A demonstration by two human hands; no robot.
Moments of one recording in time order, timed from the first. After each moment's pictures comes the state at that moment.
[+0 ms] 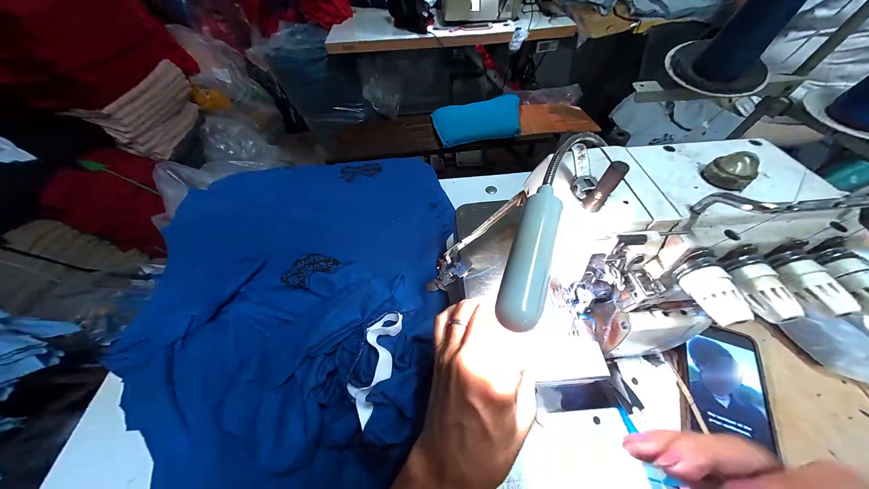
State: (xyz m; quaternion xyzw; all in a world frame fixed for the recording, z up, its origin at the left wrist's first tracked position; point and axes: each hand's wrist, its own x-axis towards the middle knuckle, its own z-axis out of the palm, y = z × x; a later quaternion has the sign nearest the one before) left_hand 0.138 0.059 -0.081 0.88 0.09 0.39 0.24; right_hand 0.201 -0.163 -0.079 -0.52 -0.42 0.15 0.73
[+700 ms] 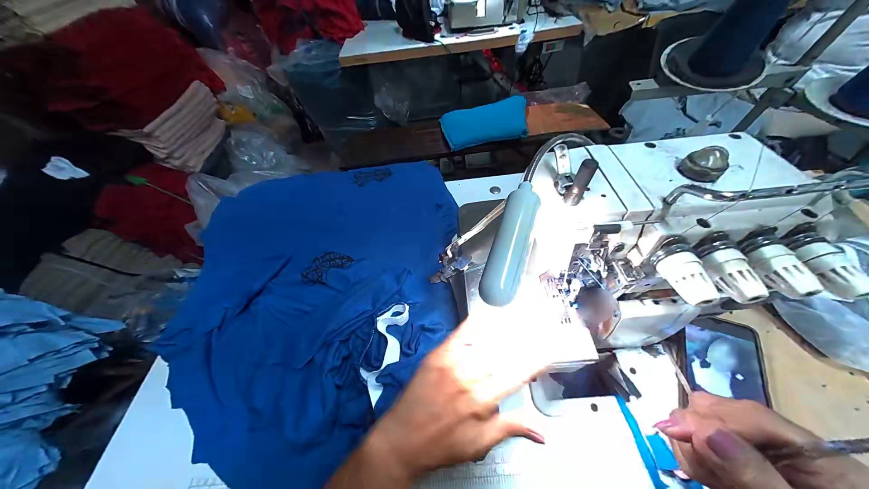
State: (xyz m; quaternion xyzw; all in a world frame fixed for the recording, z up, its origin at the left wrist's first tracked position) left_hand 0.105 0.089 -0.094 0.95 -0.12 0.22 0.17; right_hand 0.215 -0.170 -0.071 -0.62 -0.37 0.14 0.67
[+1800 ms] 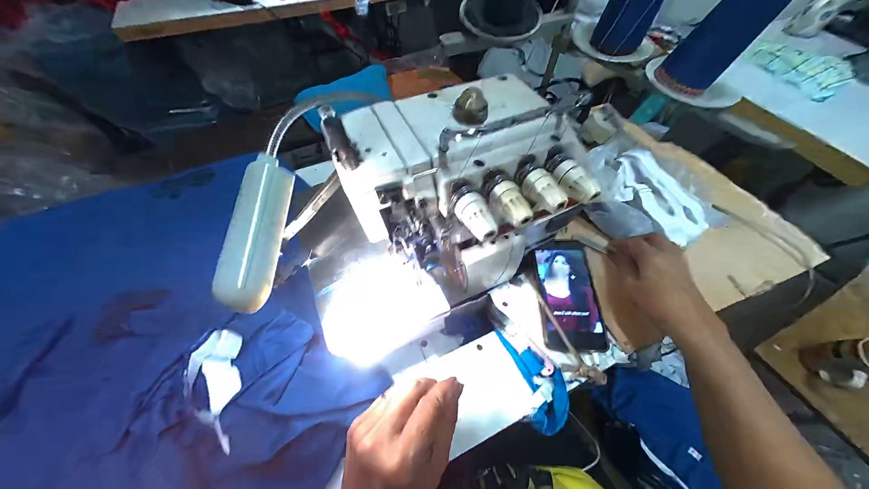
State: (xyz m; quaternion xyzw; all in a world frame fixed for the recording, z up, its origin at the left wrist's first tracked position) left_hand 0.097 0.001 -0.109 0.91 -0.04 0.32 0.26; right_hand 0.333 -0.287 -0.113 -0.97 -0.14 -0.04 0.19
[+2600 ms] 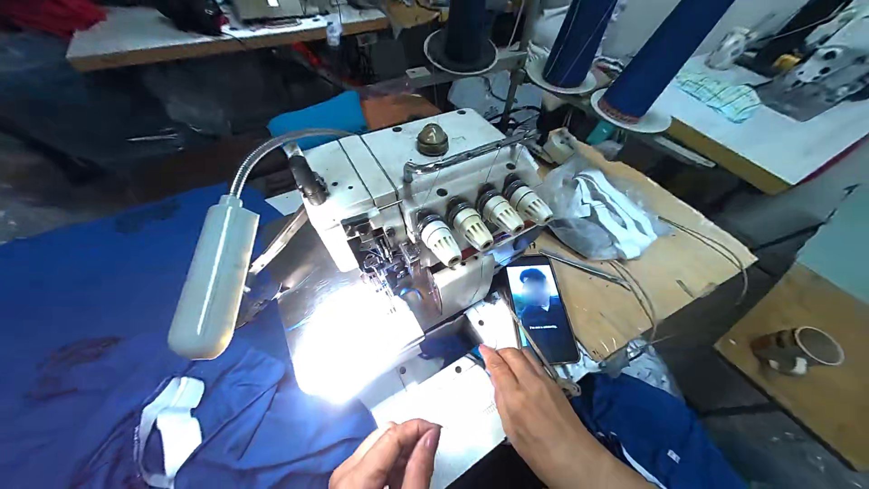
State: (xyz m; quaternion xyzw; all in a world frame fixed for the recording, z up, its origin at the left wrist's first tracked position) left_hand 0.077 -0.008 -0.104 0.82 0.05 0.16 0.55; right_hand 0.181 -0.182 -0.134 -0.93 -0.30 -0.11 0.19
